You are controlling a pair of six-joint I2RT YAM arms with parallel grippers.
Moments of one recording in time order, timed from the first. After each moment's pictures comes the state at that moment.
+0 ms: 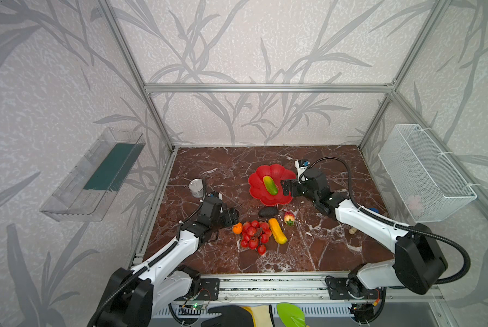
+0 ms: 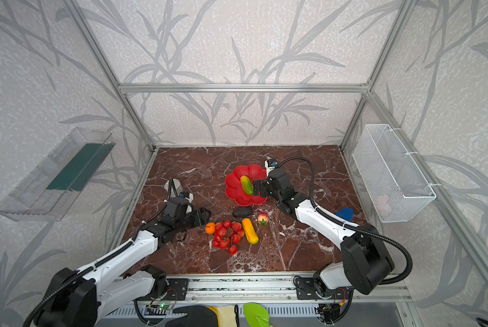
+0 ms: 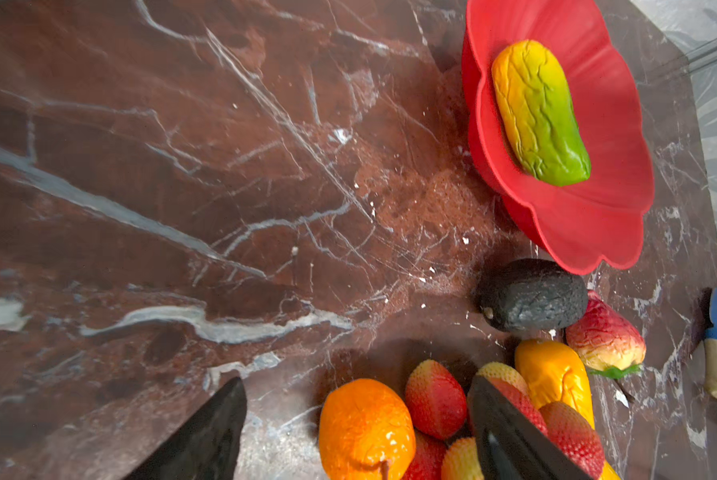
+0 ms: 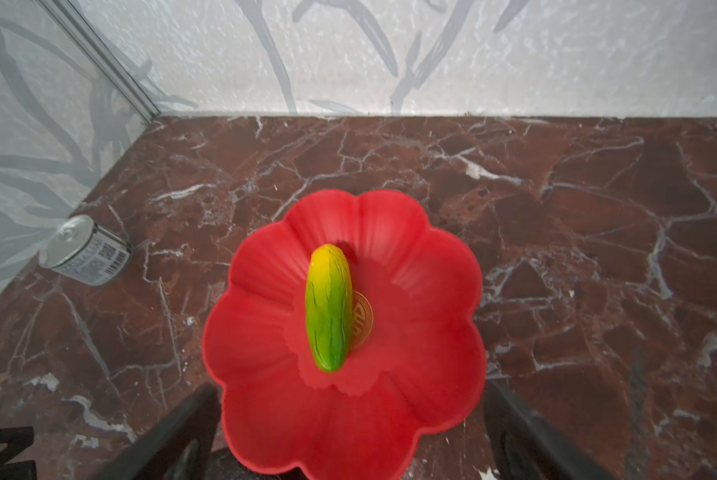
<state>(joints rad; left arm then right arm) -0.41 1.07 0.47 -0.23 0.07 -0.65 0.55 1.42 0.89 -0.01 0.10 0.31</state>
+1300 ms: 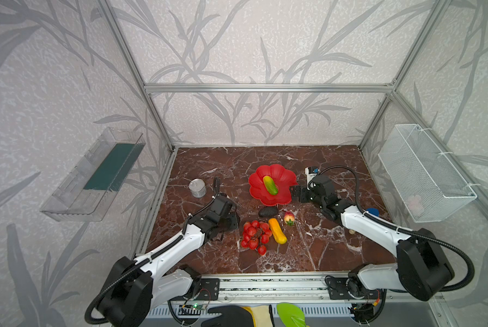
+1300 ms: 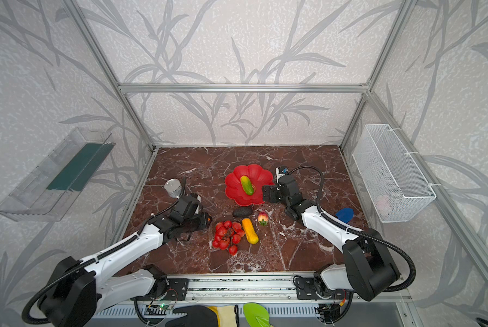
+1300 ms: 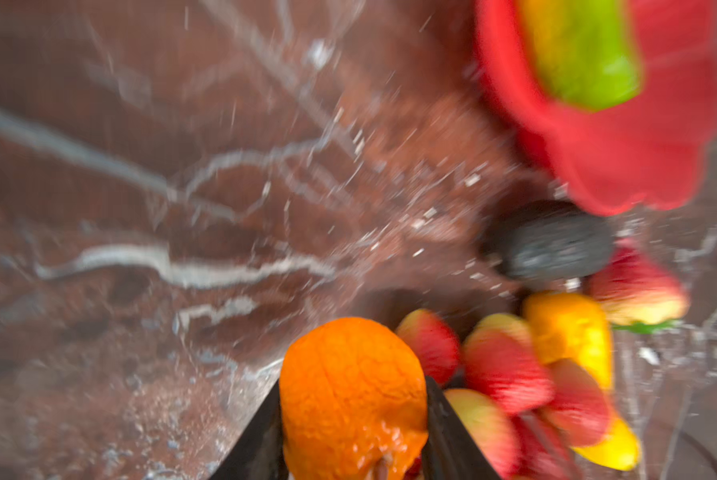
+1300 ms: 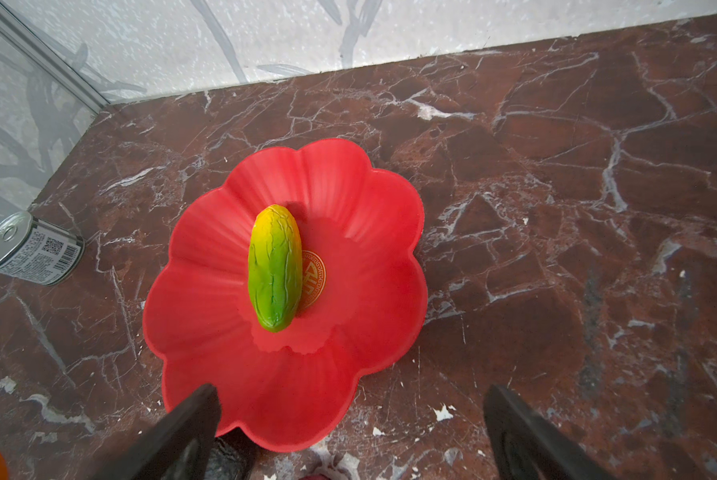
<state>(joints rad) -0.52 1.11 0.62 -0.42 0.00 -0.64 0.47 1.37 0.76 0.03 0.07 0.37</state>
